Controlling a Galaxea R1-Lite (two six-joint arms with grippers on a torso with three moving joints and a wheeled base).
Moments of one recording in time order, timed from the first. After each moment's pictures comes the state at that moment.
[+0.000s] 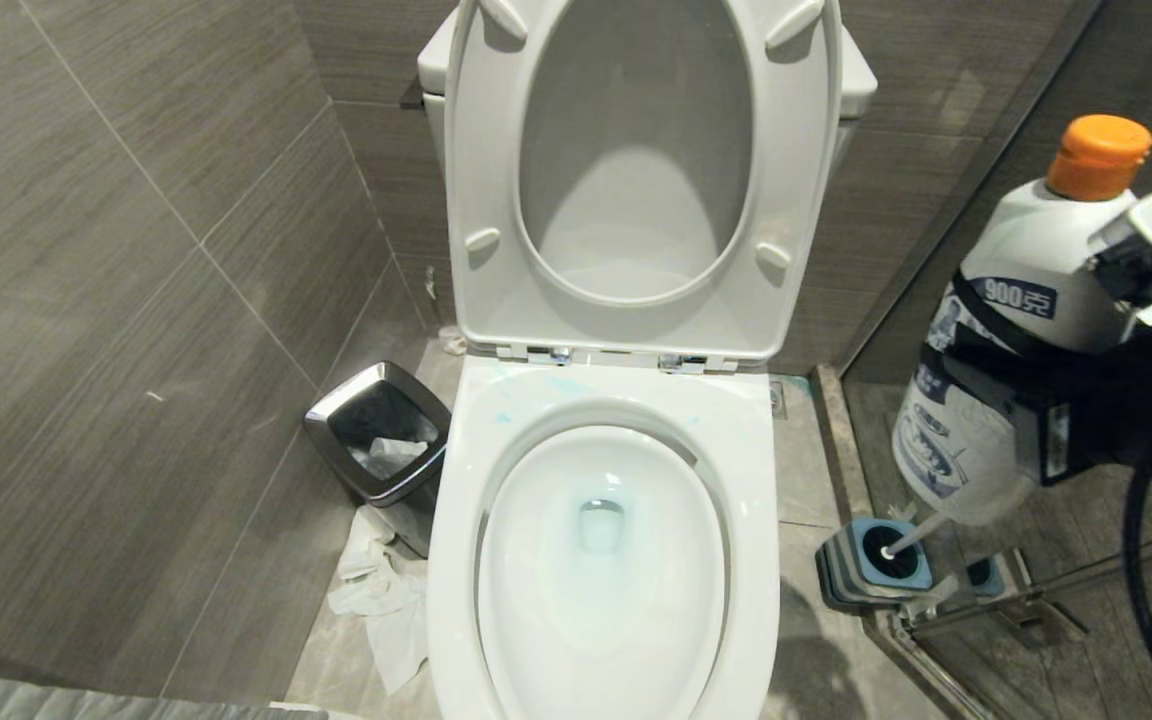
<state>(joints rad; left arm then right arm) 0.00 0.00 0.00 -0.01 0.01 -0.01 0.63 1.26 -0.82 -0.33 -0.53 -0.34</state>
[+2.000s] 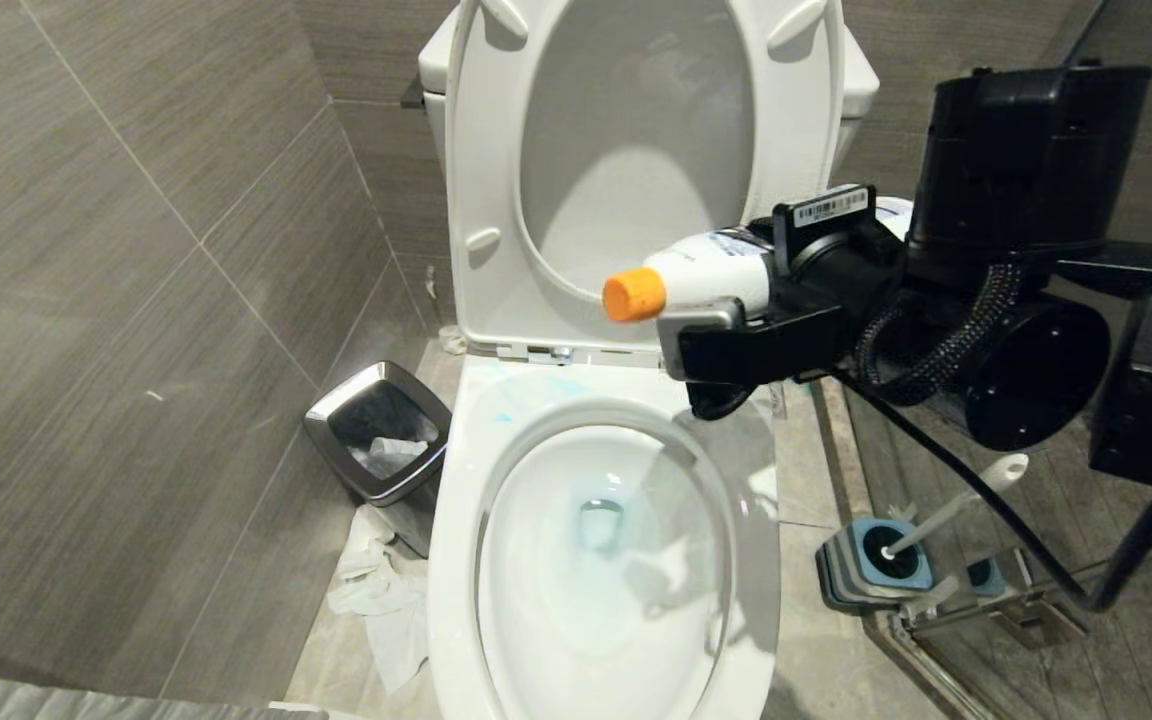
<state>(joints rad) 0.00 0.00 0.00 -0.01 0.01 -0.01 0.77 1.69 -1.28 -0.33 -0.62 -1.73</state>
